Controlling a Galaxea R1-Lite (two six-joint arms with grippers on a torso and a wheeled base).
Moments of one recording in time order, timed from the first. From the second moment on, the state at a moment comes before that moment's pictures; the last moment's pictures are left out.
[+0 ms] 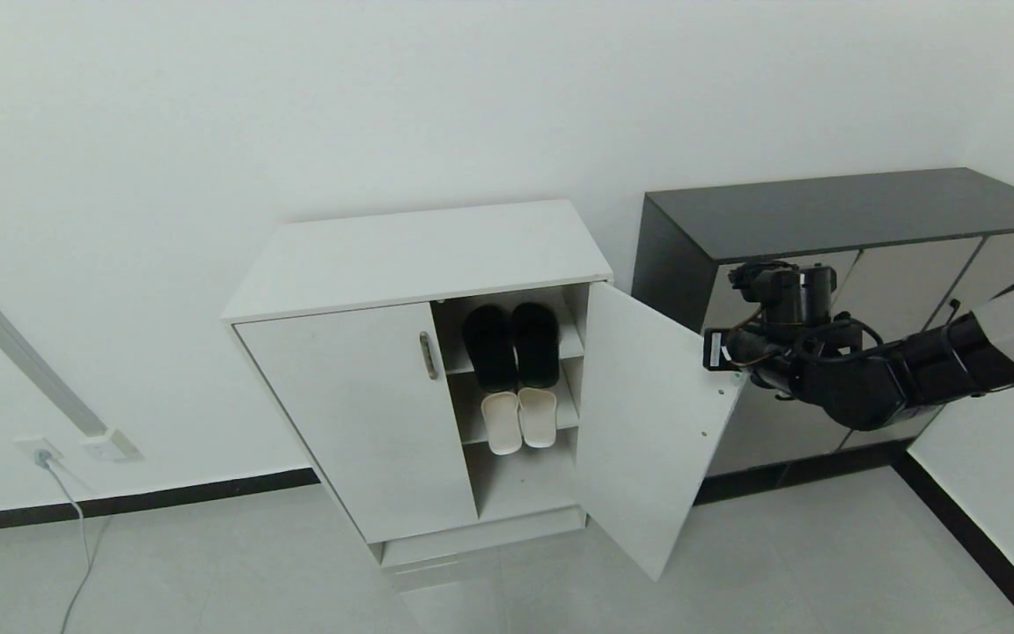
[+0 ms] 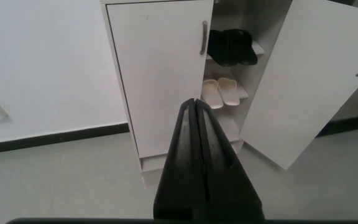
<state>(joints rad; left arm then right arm) 0.00 0.00 0.00 0.00 0.01 -0.01 0.34 2.11 -1.27 -0.51 -0.27 0.12</state>
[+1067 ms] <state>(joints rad) 0.00 0.00 0.00 0.00 0.01 -0.01 0.66 1.91 -0.94 -0.66 -0.26 0.09</state>
